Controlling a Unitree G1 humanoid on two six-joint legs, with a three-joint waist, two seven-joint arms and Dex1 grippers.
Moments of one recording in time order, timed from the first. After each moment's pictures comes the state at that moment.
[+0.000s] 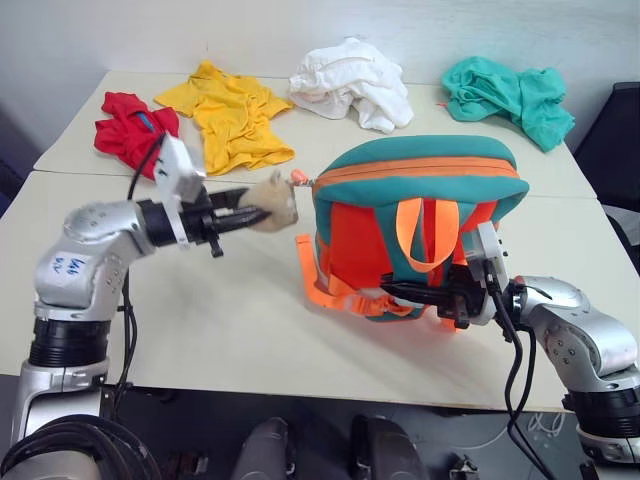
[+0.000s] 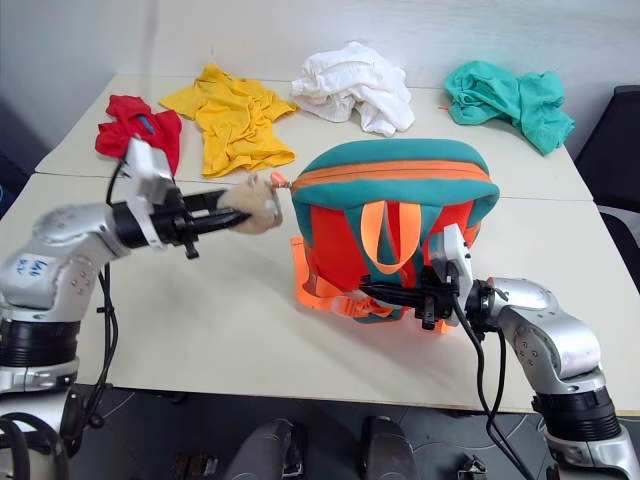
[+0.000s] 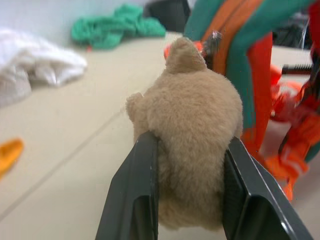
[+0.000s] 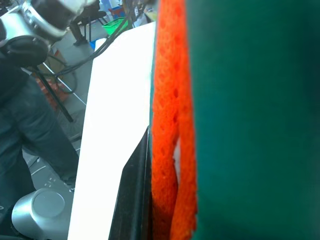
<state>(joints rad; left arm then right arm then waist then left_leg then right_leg) -0.57 0.69 0.04 -0.05 -0.50 0.55 -0.90 -0.29 -0.68 -0.05 -0.27 0.74 0.55 1.08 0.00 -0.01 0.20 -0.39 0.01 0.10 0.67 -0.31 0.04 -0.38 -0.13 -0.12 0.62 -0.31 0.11</state>
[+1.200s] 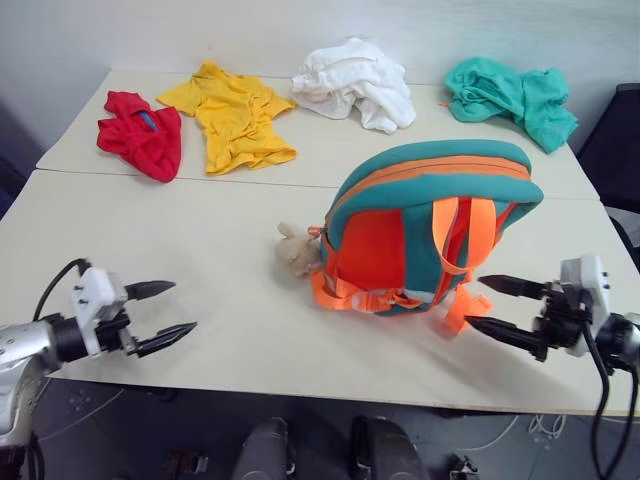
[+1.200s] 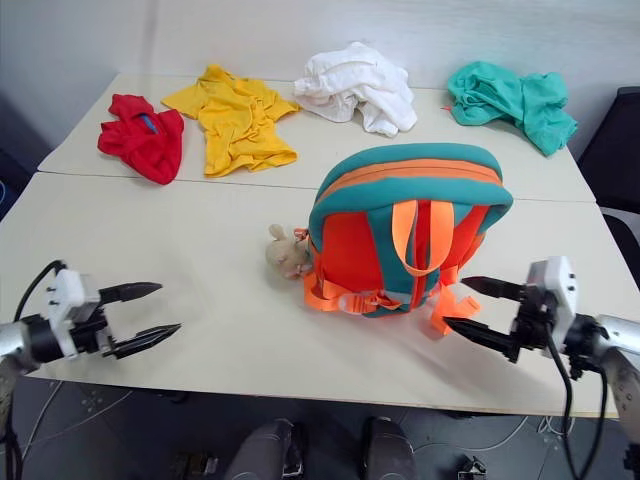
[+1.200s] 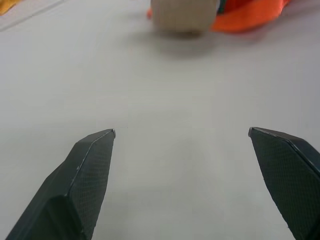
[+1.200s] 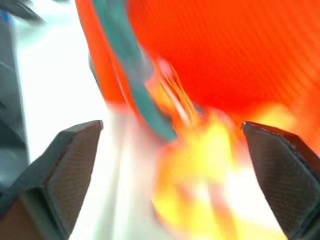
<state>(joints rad) 0.14 0.84 0.45 -0.07 -0.45 0.15 -1.11 0.05 -0.86 -0.42 -0.08 0.58 0.23 1.21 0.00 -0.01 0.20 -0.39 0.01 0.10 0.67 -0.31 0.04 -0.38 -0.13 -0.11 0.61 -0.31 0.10</state>
